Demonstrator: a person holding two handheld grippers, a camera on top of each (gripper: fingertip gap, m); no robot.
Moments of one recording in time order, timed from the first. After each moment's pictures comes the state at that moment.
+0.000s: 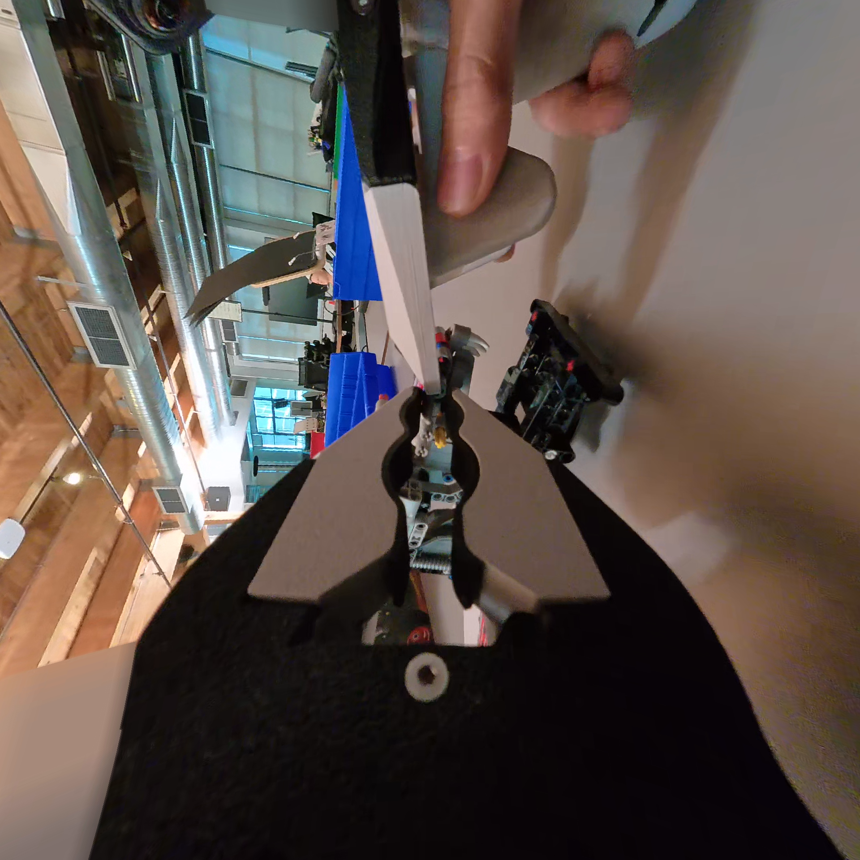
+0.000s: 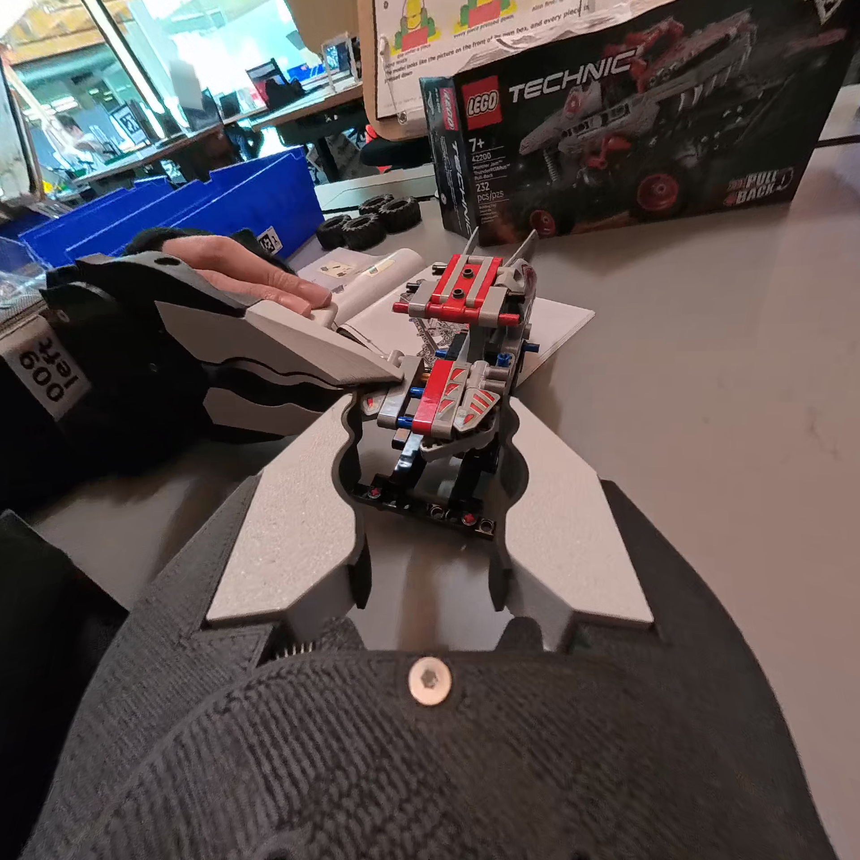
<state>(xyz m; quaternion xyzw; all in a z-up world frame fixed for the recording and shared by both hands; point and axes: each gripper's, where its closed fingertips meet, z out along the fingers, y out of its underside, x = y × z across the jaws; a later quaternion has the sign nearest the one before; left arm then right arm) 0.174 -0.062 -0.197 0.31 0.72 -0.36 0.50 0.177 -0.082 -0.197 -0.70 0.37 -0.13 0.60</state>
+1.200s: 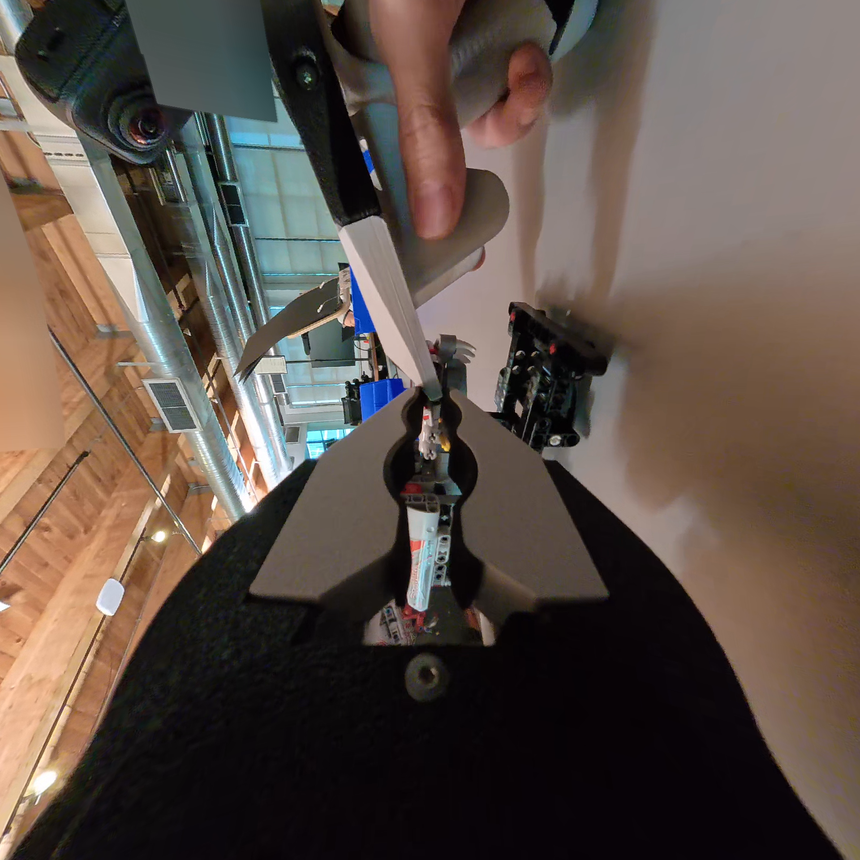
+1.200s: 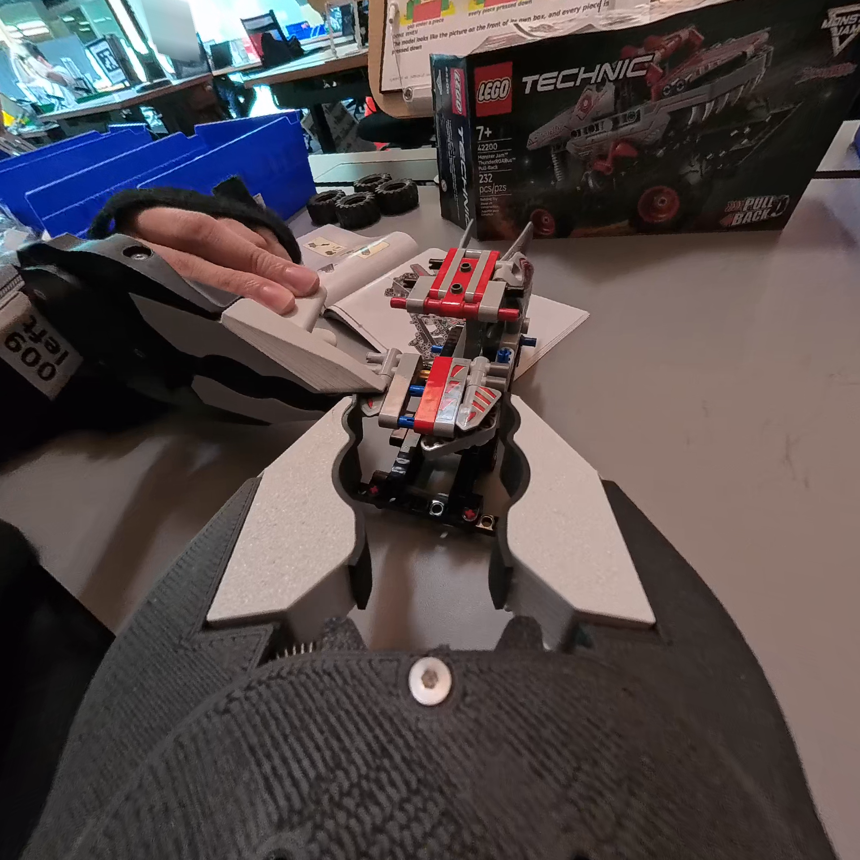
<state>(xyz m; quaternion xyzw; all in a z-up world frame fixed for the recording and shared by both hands) 0.169 -0.061 -0.199 0.39 0.67 -0.34 0.54 0.183 -0.080 -0.203 -0.73 0.34 -0.15 0.58</state>
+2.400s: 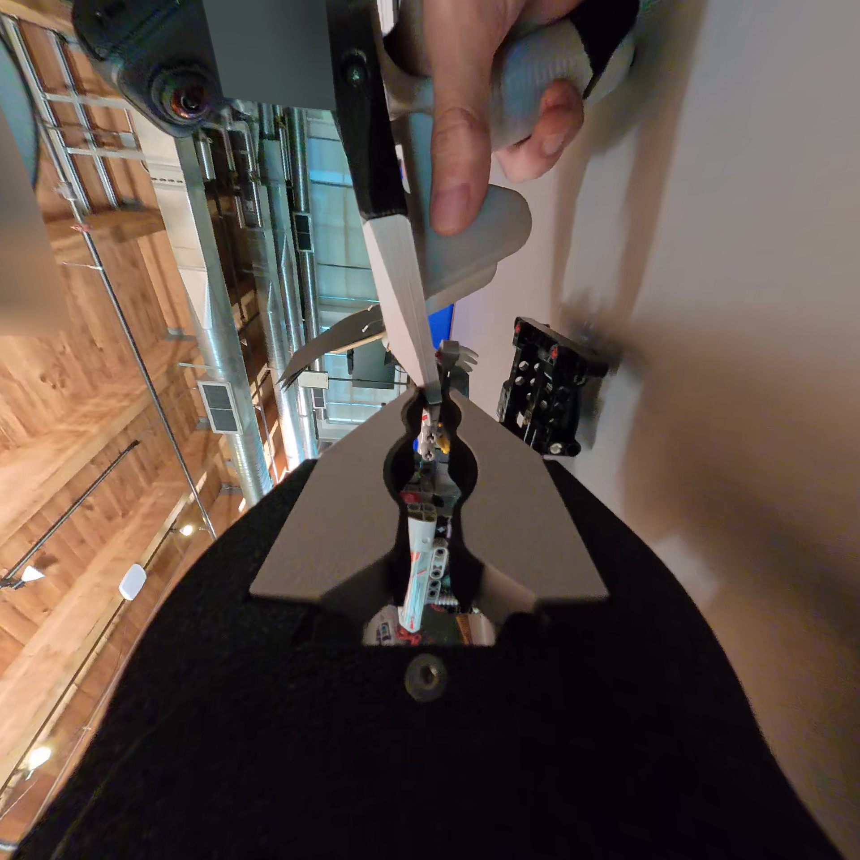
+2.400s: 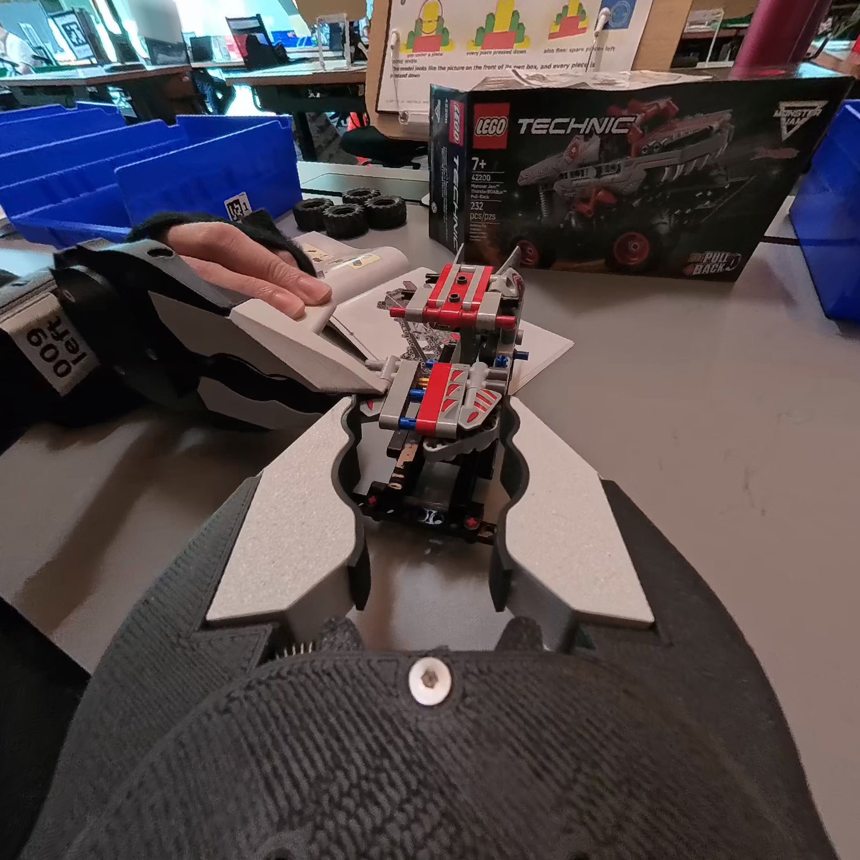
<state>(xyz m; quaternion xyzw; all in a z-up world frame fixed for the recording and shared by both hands) 0.164 -0.072 -0.194 0.37 0.62 -0.41 0.56 0.183 -0.077 -0.197 -0.73 0.31 -0.21 0.57</state>
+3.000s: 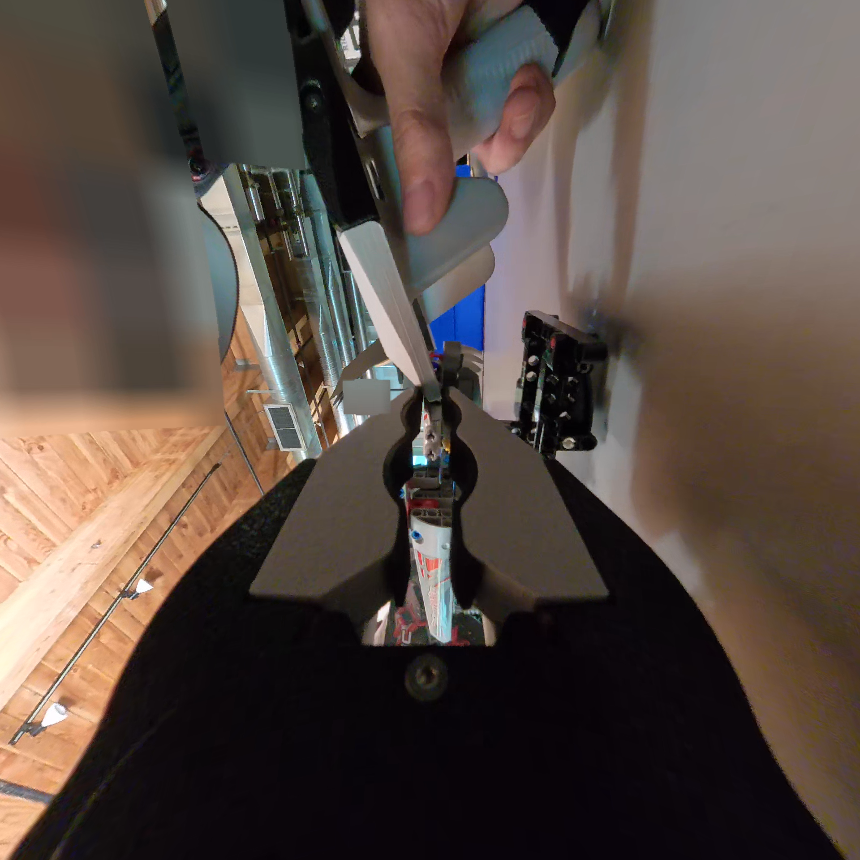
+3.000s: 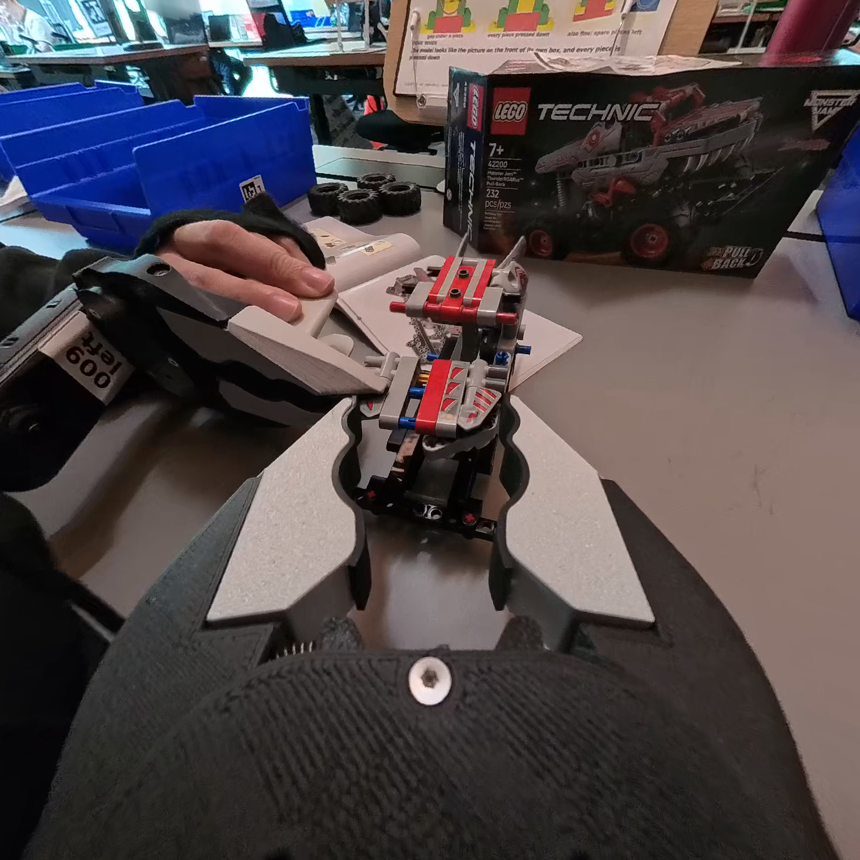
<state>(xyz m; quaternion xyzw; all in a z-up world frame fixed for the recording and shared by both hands) 0.158 -0.082 -0.196 0.40 0.57 -0.38 0.61 0.177 -0.079 -0.200 -0.74 0.30 -0.20 0.57</state>
